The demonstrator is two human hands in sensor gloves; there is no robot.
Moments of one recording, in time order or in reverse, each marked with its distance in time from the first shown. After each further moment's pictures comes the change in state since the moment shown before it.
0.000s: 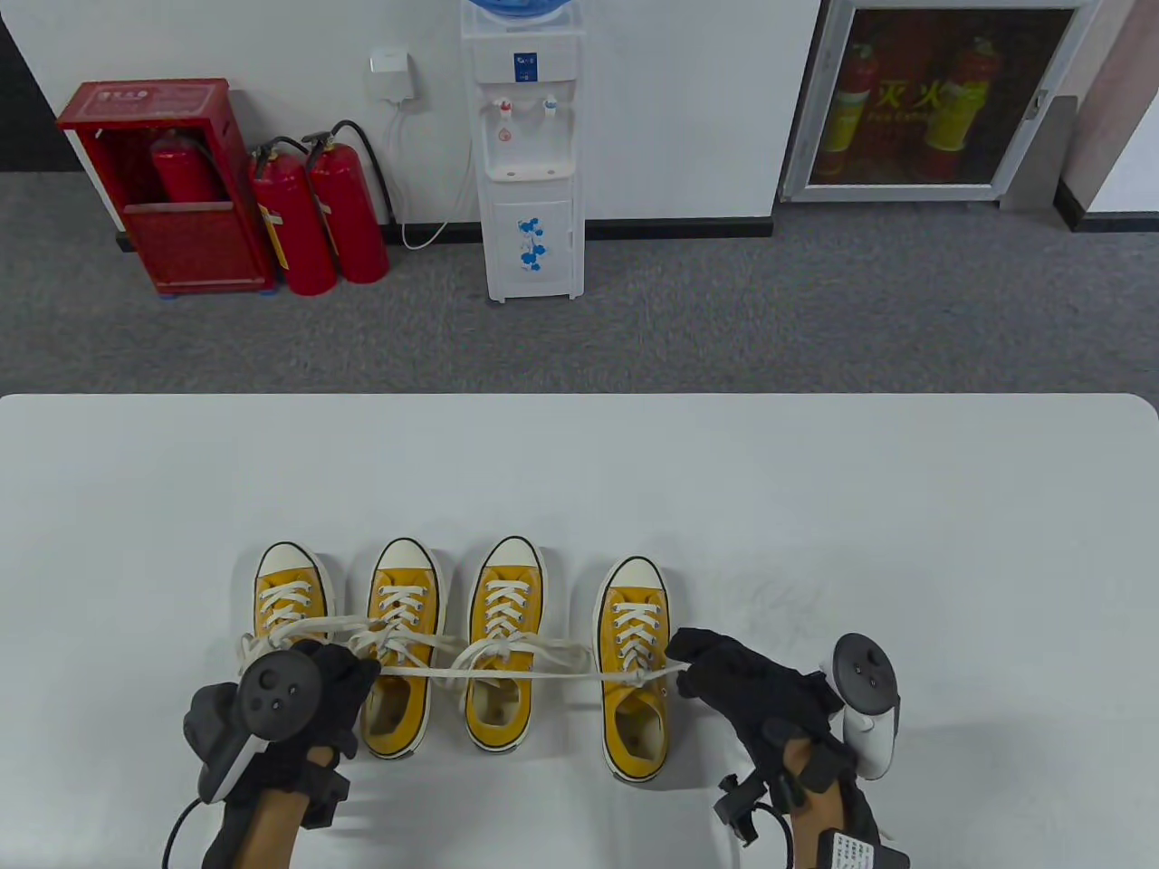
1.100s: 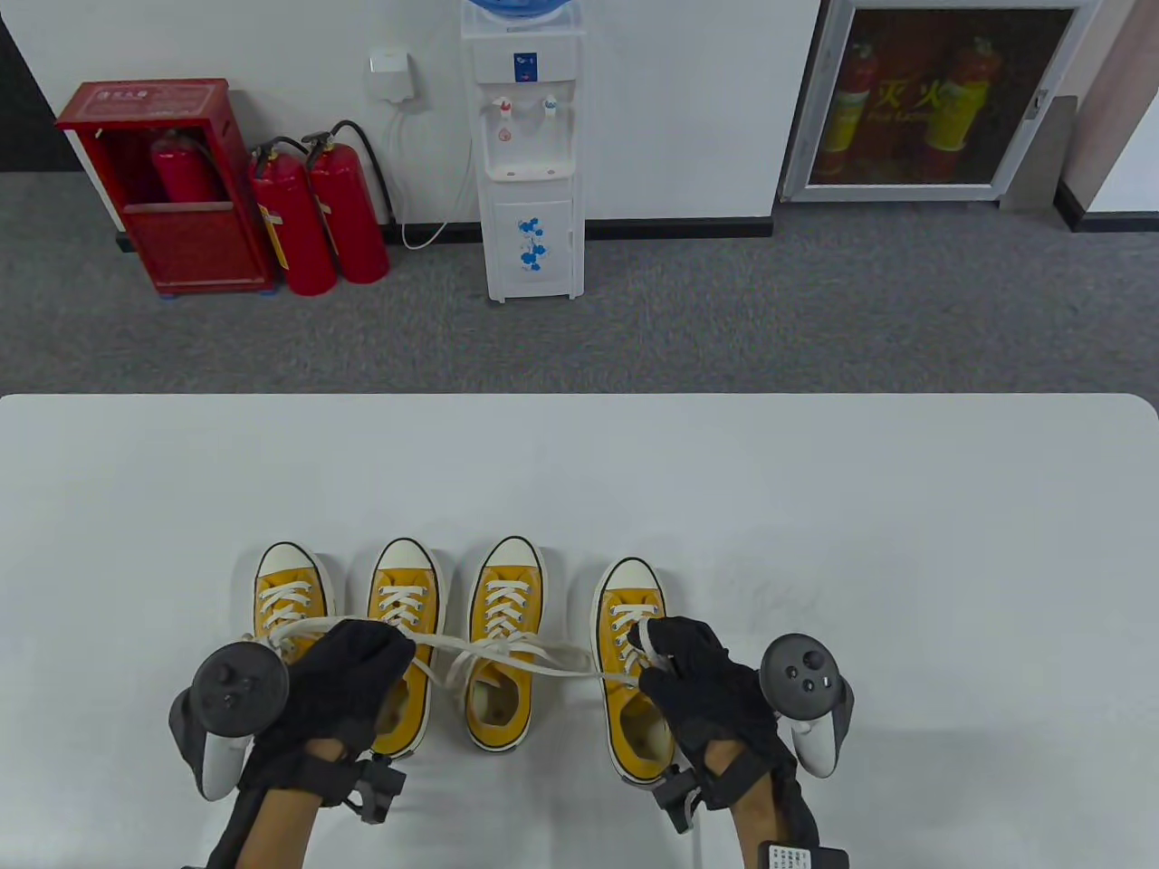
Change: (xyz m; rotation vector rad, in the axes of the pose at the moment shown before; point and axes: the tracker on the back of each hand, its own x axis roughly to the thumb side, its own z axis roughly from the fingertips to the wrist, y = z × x) left_hand 0.030 0.023 0.001 -0.053 -0.097 0.724; right_hand 0.019 0.047 -0.009 -0.146 -0.075 0.393
